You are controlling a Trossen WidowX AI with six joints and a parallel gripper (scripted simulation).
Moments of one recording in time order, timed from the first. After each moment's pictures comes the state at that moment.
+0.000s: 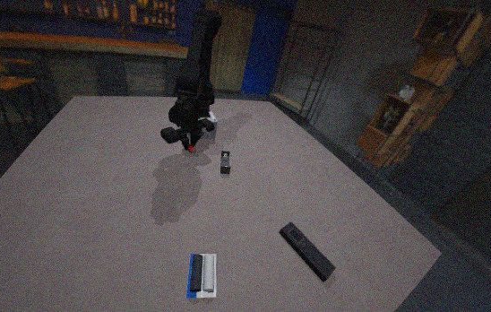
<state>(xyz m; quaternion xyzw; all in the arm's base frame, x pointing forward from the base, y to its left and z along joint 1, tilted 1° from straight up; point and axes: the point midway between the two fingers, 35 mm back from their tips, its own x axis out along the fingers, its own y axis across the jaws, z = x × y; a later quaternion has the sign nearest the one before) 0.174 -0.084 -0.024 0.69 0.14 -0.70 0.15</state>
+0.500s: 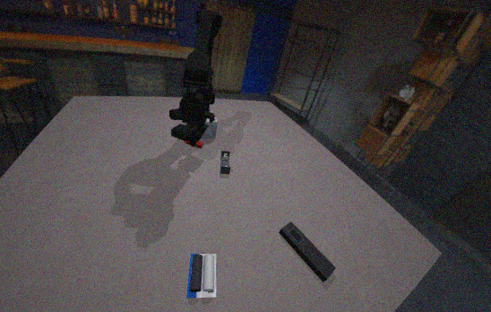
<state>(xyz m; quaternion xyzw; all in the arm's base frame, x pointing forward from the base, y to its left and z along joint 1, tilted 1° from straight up) 0.199 -0.068 0.011 0.65 0.29 -0.64 0.31</state>
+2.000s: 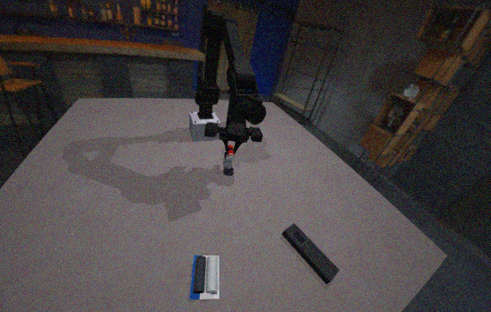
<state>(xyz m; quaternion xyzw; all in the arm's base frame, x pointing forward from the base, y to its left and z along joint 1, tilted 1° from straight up) 0.263 0.040 0.017 0.10 0.67 -0.11 0.73</state>
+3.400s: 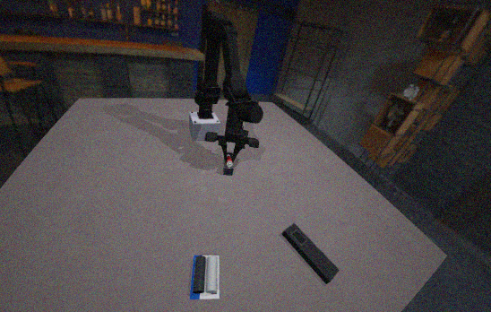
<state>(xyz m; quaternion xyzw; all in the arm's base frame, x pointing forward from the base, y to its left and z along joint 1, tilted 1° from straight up) 0.259 0.042 -0.025 0.07 0.53 -0.13 0.83</state>
